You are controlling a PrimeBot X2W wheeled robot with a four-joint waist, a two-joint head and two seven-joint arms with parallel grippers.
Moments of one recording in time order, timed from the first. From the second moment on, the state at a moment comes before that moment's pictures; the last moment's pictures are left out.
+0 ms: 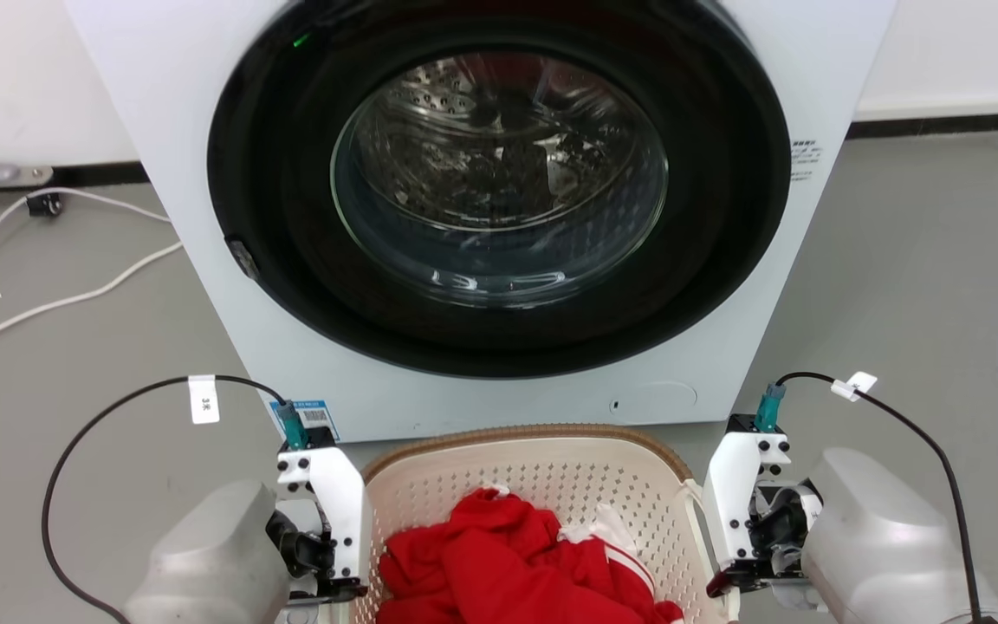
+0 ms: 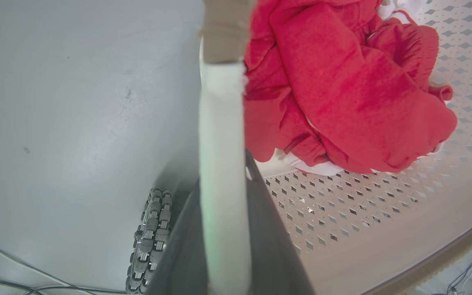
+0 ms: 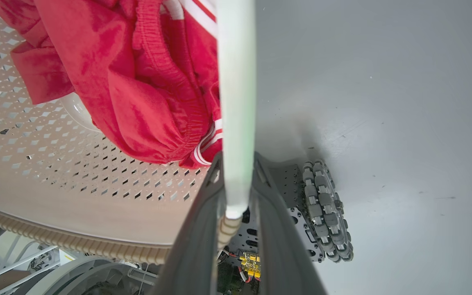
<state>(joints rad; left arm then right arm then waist) -0.75 0.20 -1.01 1.23 -1.26 -0.12 0.75 -0.75 -0.06 0.54 1.29 0.75 0.13 0.92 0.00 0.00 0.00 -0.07</state>
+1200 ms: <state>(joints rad) -0.70 0.17 -1.02 1.26 -1.30 -0.12 0.76 -0.71 -0.06 0.53 1.29 0.73 0.13 0.91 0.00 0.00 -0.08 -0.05</state>
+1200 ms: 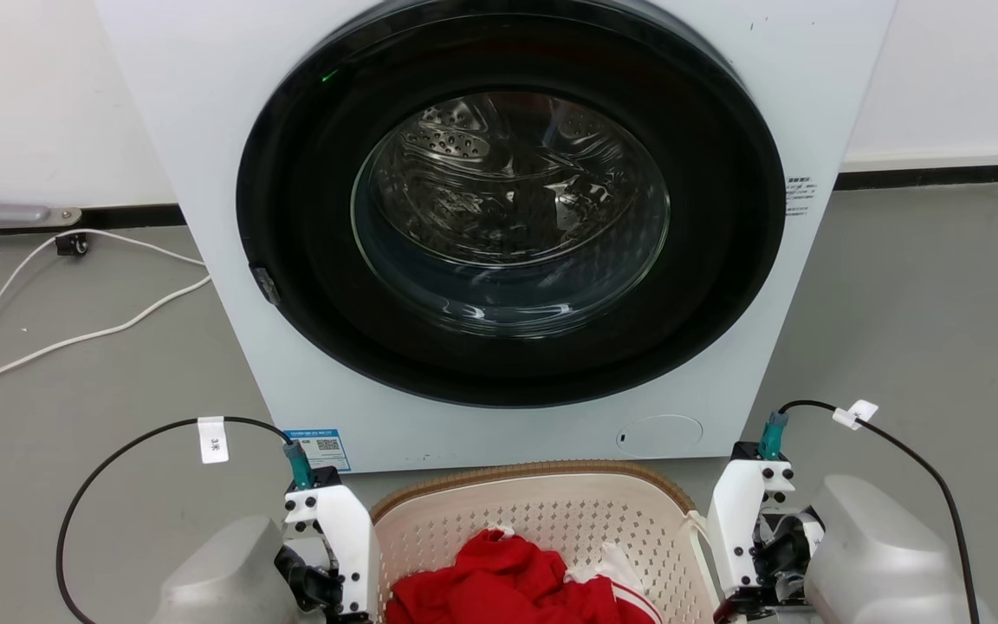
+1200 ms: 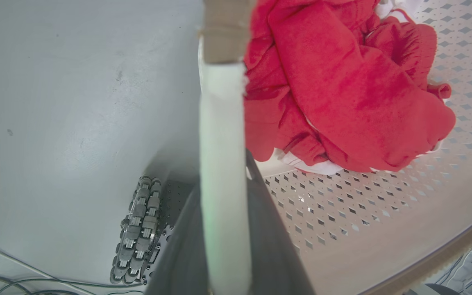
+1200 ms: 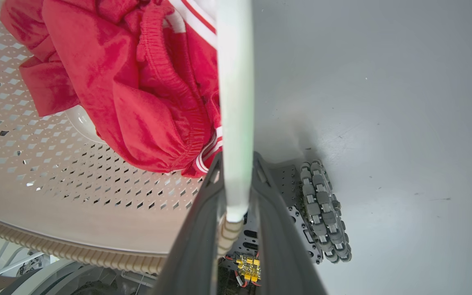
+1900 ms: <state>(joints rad) -0.69 0.17 -1.02 1.27 -1.32 -0.12 0.77 -0.71 -0.06 0.51 1.29 0.70 0.13 0.93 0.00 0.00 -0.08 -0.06</state>
